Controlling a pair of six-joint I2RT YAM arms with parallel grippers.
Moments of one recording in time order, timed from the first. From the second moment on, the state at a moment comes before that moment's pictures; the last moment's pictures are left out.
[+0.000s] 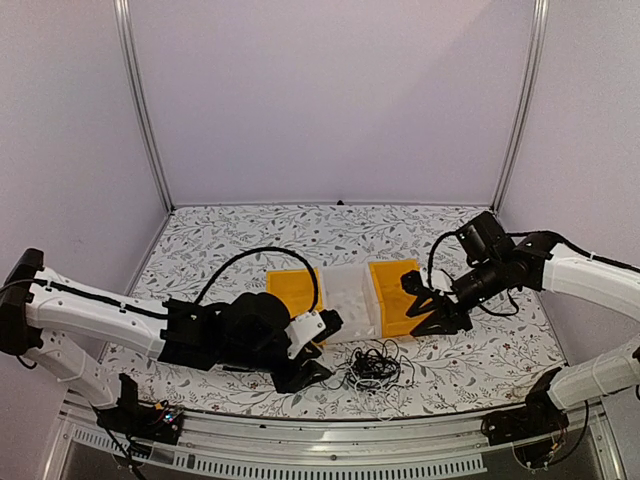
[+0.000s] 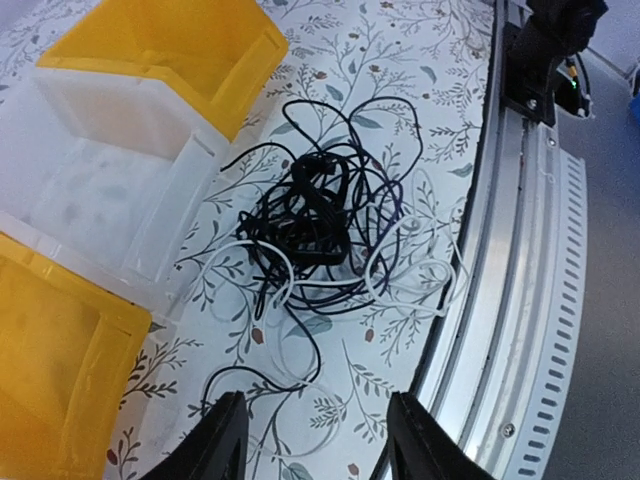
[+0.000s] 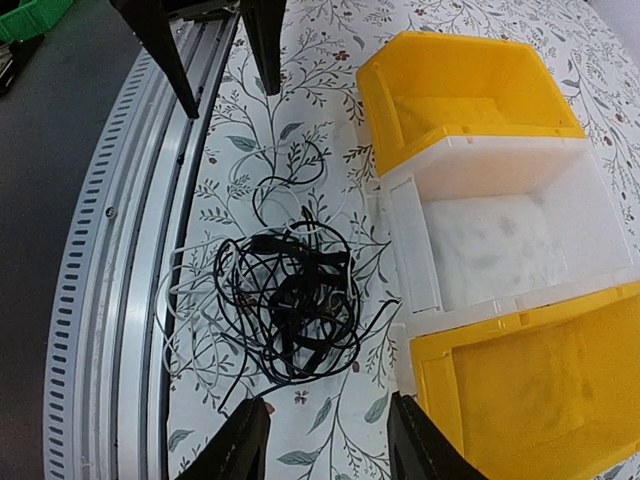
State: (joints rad) left arm -1.30 1.41 0.79 -0.11 -0.02 -0.17; right arm 0.63 1.23 0.90 -0.68 -0.64 -0.78
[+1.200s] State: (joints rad) left arm -1.24 0.90 0.44 -0.05 -0.53 -0.65; right arm 0.95 1.89 1.42 -0.82 -0.47 -0.60
